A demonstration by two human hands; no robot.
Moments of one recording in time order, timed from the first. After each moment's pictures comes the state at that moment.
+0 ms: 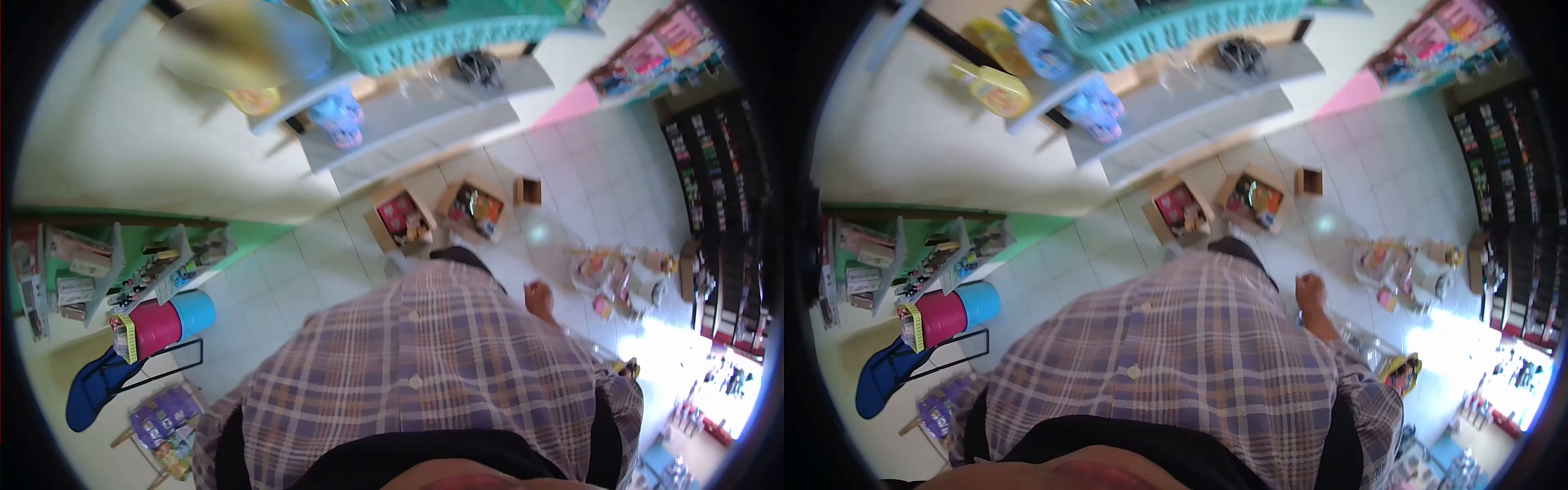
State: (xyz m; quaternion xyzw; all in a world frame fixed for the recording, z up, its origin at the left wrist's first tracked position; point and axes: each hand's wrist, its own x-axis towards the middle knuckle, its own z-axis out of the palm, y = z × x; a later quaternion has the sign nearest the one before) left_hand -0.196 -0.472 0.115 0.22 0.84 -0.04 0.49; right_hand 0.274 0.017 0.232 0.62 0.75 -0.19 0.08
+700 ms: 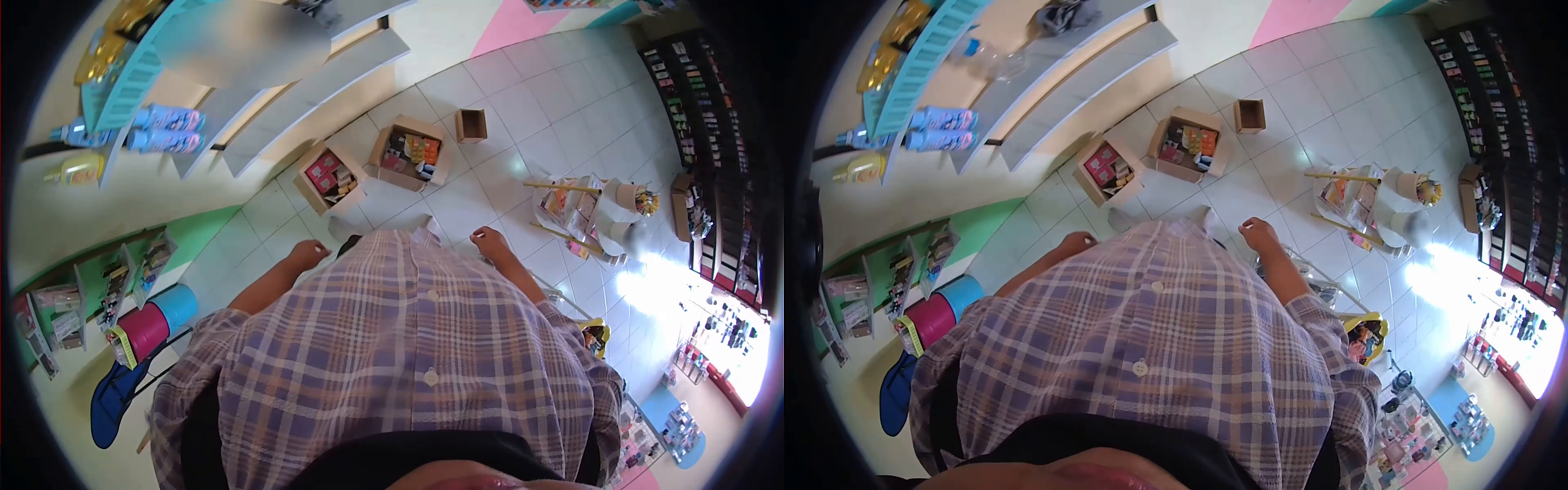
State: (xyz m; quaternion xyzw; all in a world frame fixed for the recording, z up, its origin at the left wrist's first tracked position) left_hand -0.069 -0.199 0.156 0.42 0.77 -0.02 0.48; right_hand 0.377 0.116 0.192 0.56 0.68 -0.41 0.22
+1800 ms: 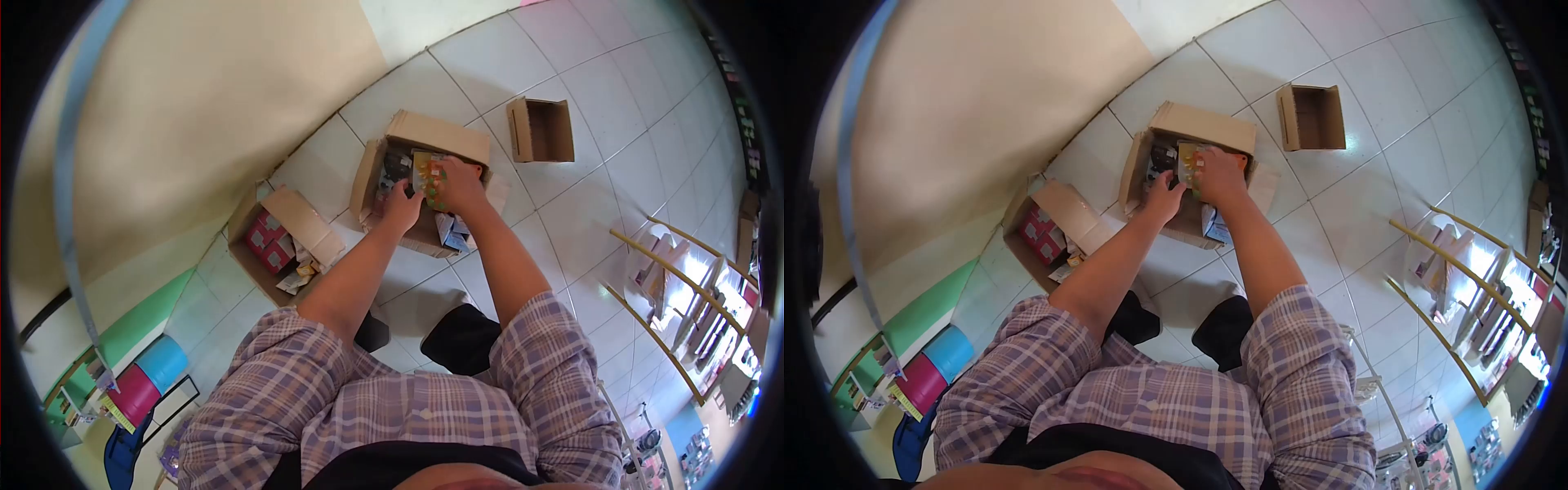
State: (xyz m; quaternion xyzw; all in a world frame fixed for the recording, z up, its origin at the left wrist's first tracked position) left_hand 0.015 0.186 -0.369 0.26 0.84 0.27 0.40; right_hand 0.132 0.312 -0.317 0.41 0.85 -0.32 0.02
